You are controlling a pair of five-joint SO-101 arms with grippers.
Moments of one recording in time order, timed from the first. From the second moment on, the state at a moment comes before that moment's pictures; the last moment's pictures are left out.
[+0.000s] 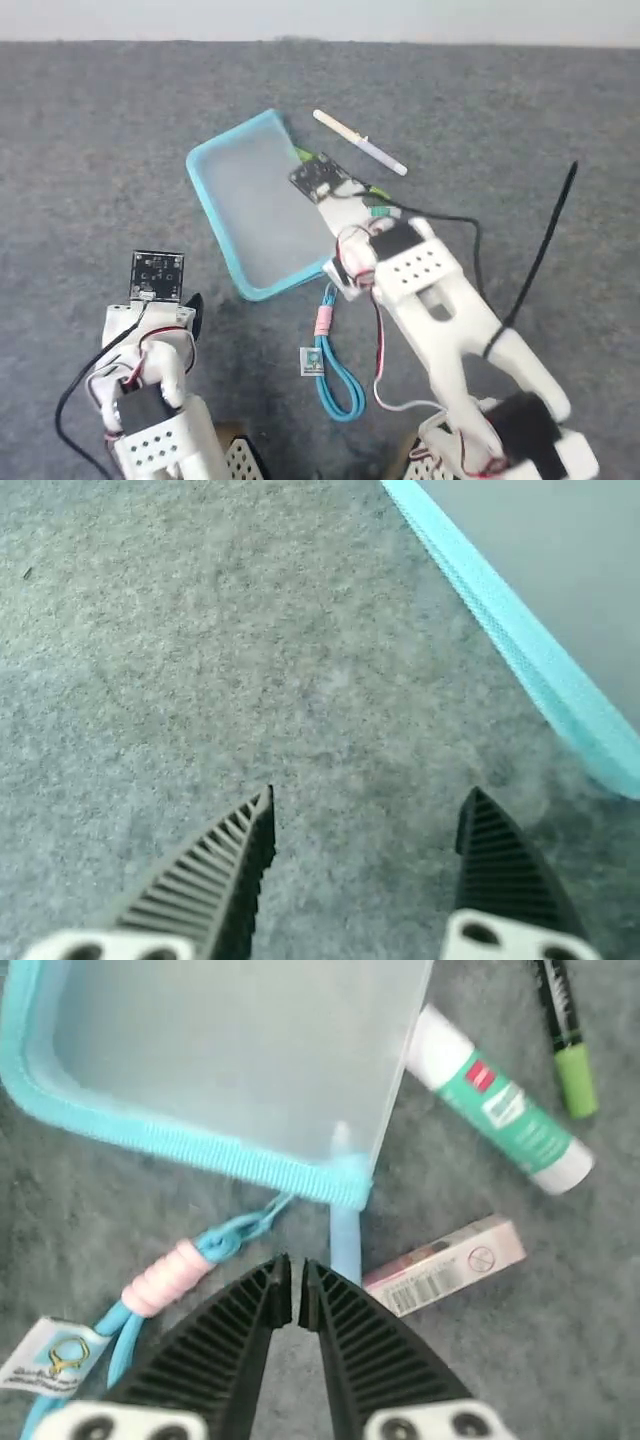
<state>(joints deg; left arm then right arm) -29.2 -102.7 97.1 63.1 -20.9 -31.1 -16.8 38.0 56.4 12.9</state>
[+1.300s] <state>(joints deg) -29.2 -102.7 97.1 63.1 -20.7 -27.2 -10.0 38.7 51.3 2.2</state>
